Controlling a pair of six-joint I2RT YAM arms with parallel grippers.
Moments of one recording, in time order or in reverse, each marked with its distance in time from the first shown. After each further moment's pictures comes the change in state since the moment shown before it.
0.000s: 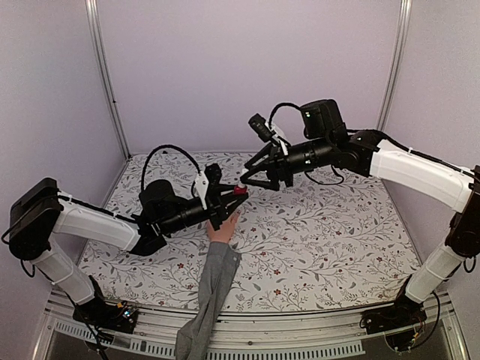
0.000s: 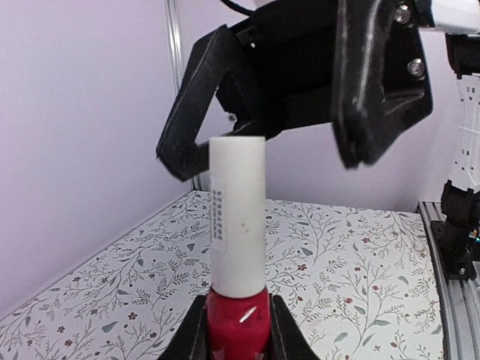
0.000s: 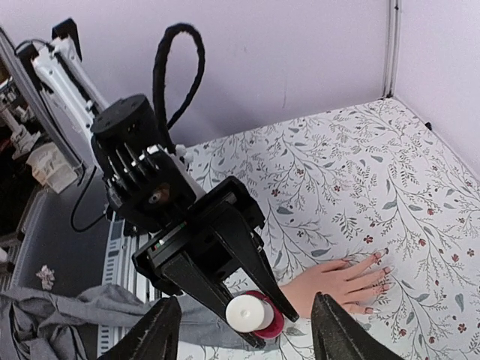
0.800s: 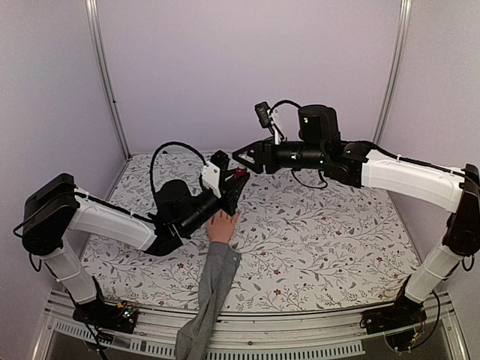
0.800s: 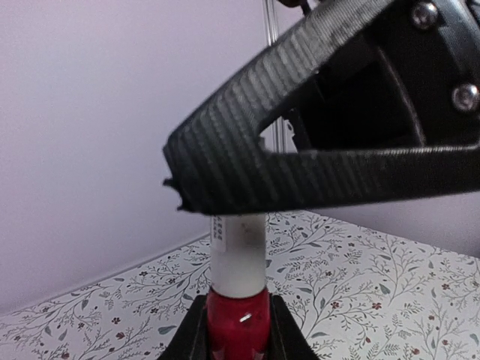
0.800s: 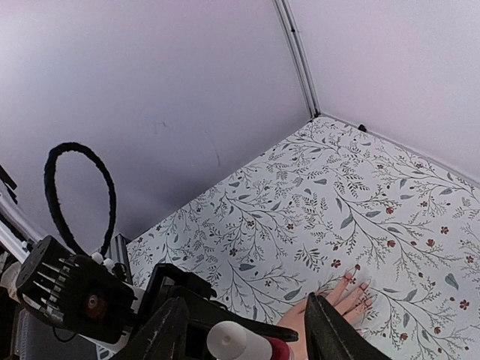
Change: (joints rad) left arm -0.078 0.117 0.119 0.075 -0.442 0.021; right arm 0.028 0.009 -0.094 0.360 0.300 0.397
